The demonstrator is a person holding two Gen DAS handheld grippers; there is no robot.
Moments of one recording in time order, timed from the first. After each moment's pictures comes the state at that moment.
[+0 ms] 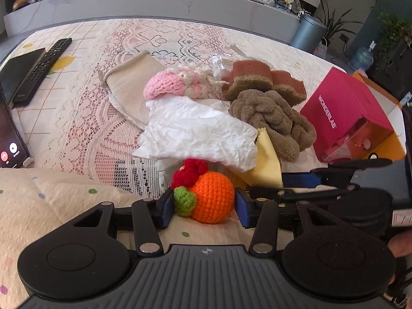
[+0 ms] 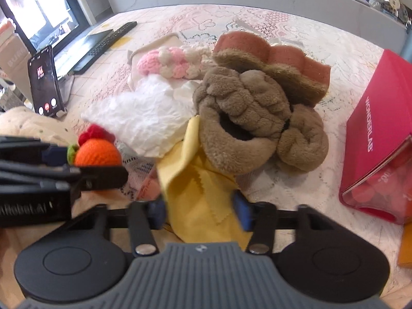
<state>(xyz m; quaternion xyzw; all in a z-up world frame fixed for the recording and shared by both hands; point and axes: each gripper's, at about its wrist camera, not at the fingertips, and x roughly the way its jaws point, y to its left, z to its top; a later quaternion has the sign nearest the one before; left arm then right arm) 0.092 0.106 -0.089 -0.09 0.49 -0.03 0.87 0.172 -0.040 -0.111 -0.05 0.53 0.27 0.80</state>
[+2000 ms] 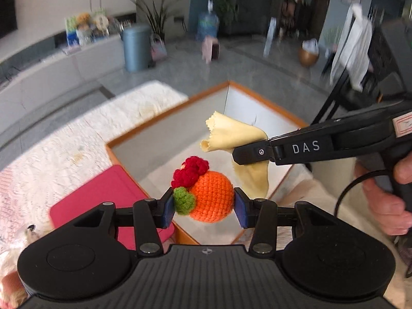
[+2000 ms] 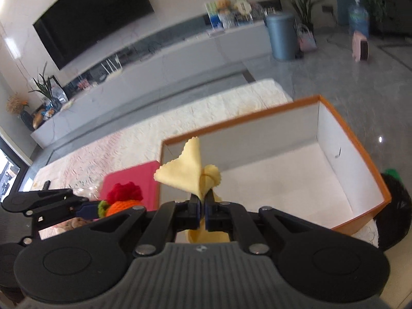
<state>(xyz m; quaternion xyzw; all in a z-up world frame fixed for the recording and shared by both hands) 0.200 -0.211 -0.020 0.11 0.41 -0.35 0.83 0.199 -0.382 0.007 0.16 0.44 0.06 0.88</state>
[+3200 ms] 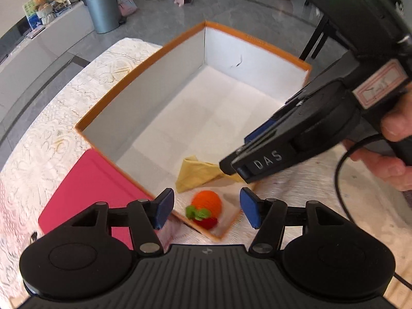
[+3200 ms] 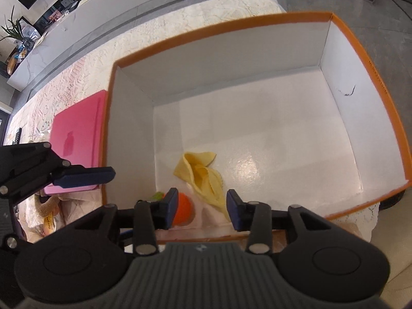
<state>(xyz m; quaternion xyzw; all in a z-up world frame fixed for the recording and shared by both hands) 0.182 -0.198 -0.026 0.21 0.49 -0.38 0.76 0.242 -0.376 -0.044 0.13 0.60 0.06 0.79</state>
